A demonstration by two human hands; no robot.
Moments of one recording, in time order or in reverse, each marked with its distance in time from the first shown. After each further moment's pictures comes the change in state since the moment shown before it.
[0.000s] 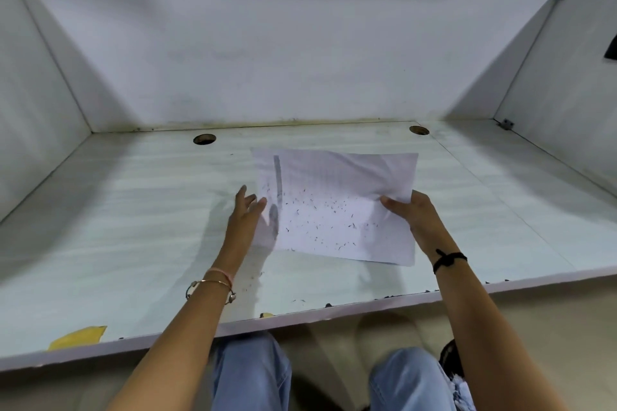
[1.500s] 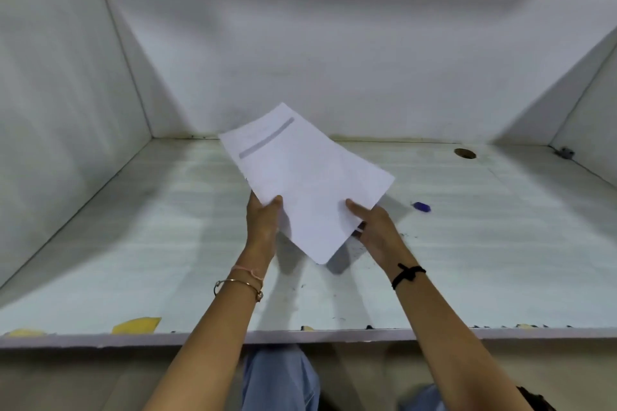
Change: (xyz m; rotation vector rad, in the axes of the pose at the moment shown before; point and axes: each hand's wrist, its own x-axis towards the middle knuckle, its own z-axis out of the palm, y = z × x) left_hand -0.003 0.043 -0.026 -0.395 0.286 -0.003; right_hand 0.012 -0.002 0.139 0.366 -0.190 0.146
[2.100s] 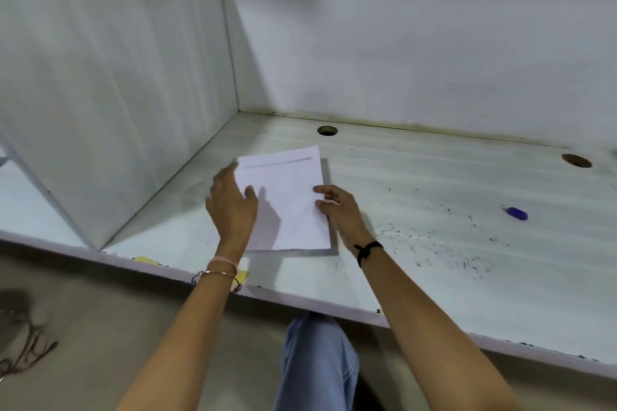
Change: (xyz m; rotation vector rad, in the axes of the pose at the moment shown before) left_hand 0.015 0.030 -0.180 0.963 0.475 0.398; right_hand 0.019 0.089 0.159 -0.458 -0.234 -0.069
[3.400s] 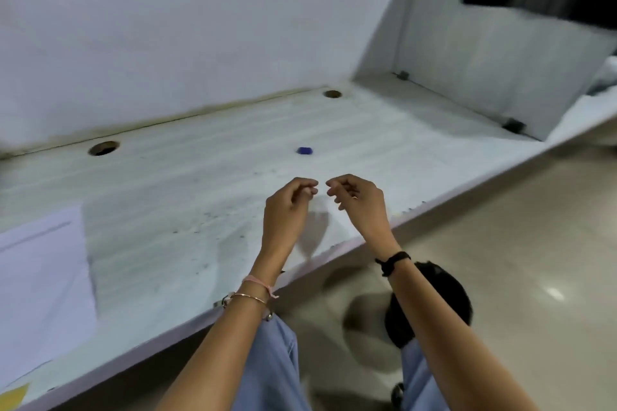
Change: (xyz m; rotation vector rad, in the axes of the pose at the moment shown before) left_hand -0.226 0.215 0.127 -0.644 -0.981 0.341; right_hand -0.194 0.018 -0.247 -0.255 0.814 -0.057
